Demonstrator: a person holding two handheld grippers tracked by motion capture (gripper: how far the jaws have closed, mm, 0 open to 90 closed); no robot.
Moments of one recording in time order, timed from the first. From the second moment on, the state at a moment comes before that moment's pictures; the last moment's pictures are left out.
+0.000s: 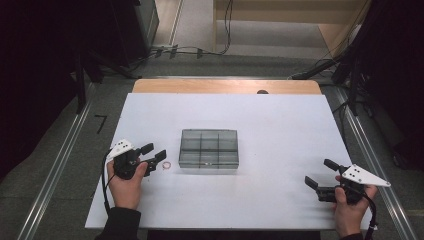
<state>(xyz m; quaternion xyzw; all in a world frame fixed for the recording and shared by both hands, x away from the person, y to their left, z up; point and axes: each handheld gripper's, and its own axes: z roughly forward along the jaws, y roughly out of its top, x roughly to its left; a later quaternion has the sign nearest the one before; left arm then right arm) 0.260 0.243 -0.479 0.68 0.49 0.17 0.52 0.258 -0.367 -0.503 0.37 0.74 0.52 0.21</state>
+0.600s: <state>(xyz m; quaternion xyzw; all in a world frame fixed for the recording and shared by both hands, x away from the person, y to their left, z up) 0.307 0.229 -0.480 0.69 0.50 0.15 0.50 0.257 -0.367 -0.503 0.37 0.74 0.51 0.22</state>
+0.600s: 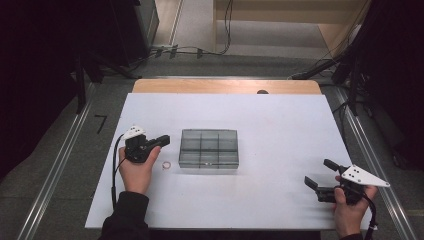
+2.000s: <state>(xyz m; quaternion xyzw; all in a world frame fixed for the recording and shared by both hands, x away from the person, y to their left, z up) 0.357 0.202 -0.500 0.70 0.52 0.09 0.48 0.257 -0.366 -0.503 0.37 0.75 0.51 0.22</state>
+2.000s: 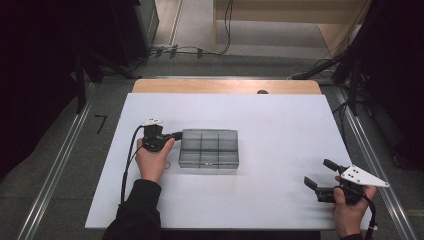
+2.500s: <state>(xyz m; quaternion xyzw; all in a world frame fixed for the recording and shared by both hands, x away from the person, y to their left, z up) 0.355 0.185 -0.500 0.71 0.50 0.07 0.48 0.257 -0.365 -0.503 0.37 0.75 0.51 0.22</state>
